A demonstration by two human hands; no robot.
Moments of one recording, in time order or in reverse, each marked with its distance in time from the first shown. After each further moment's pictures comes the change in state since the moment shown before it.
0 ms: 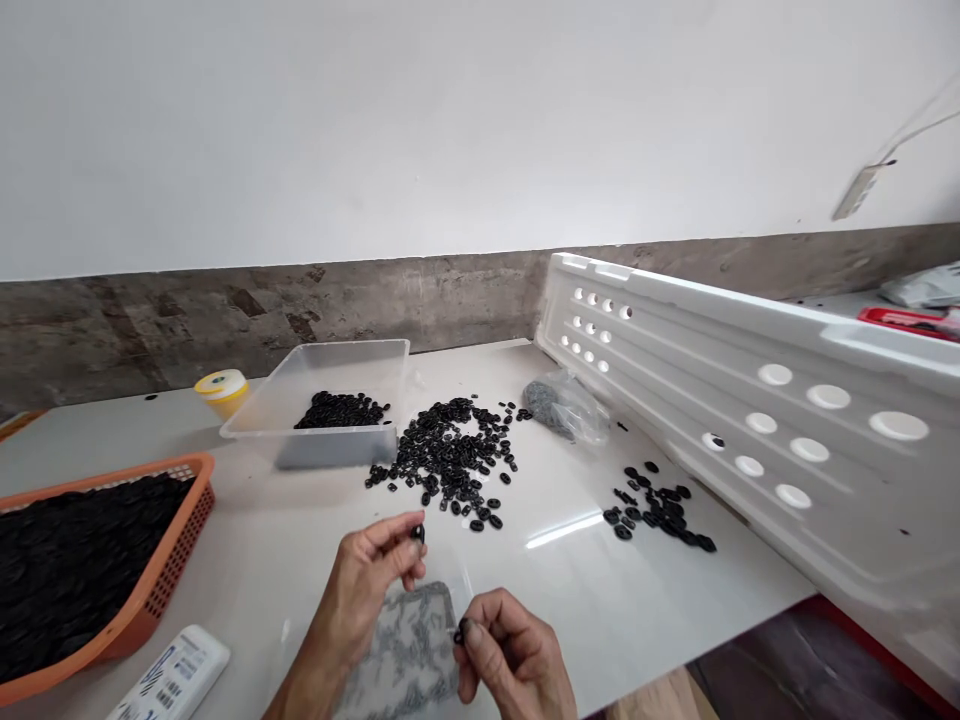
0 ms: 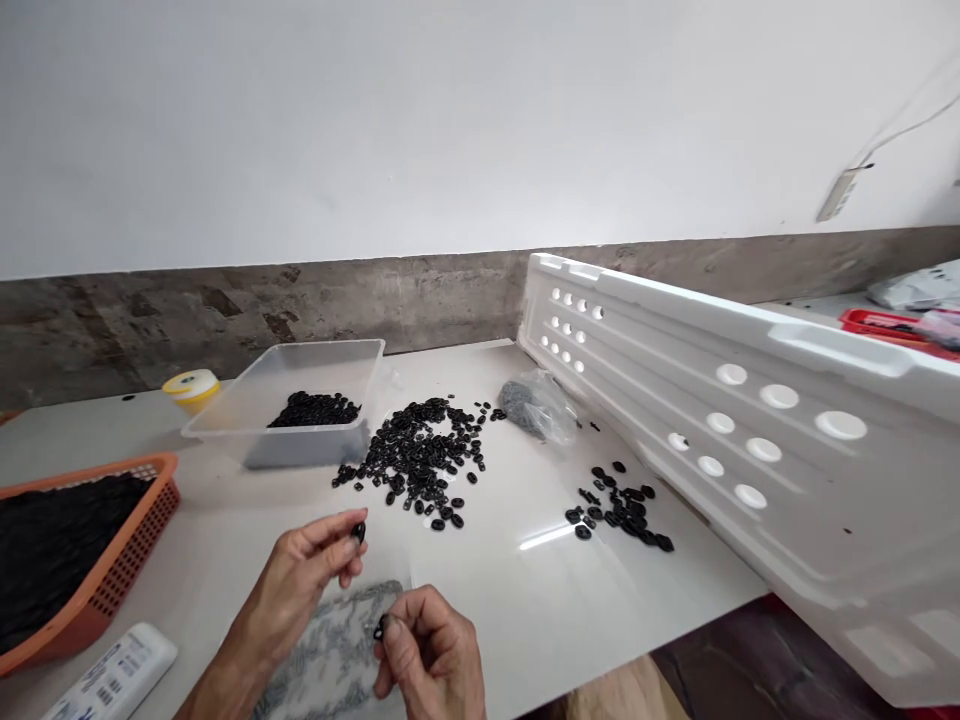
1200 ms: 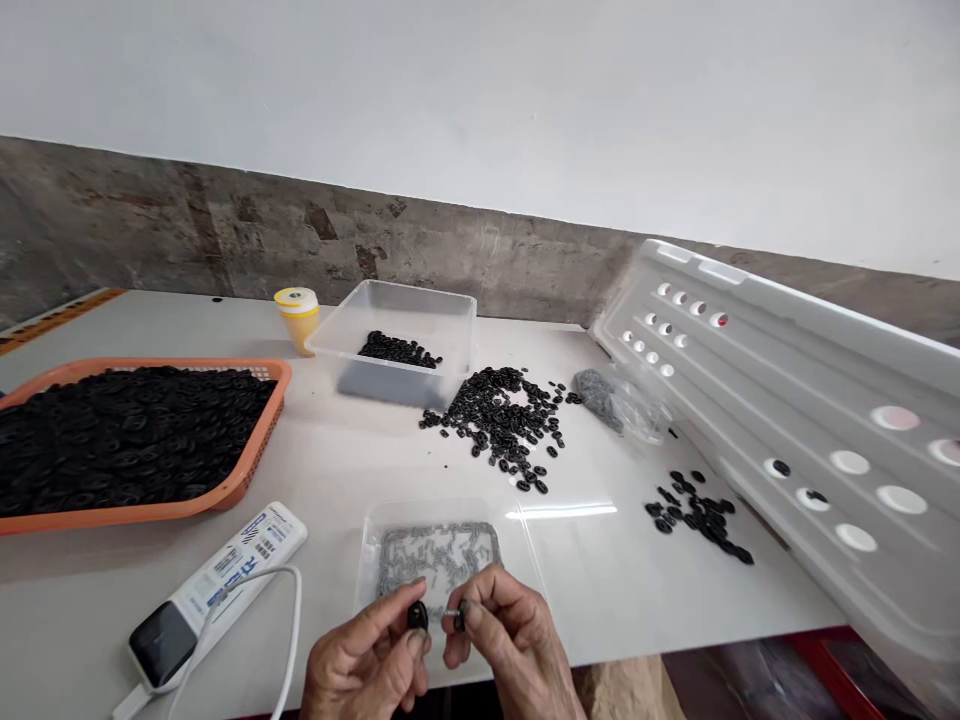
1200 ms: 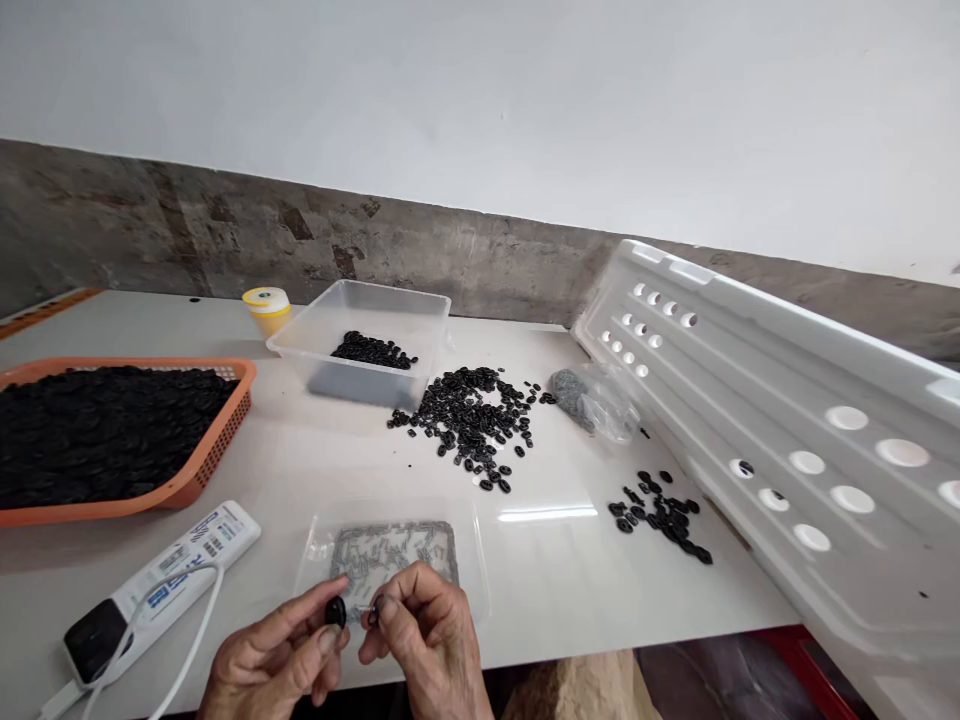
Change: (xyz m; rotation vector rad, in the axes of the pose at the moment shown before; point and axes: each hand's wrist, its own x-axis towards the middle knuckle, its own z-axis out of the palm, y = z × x) left_hand -0.129 -0.034 -0.029 -0.451 0.441 -0.083; right_hand -0.013 0.018 0.069 -0.051 -0.214 0.117
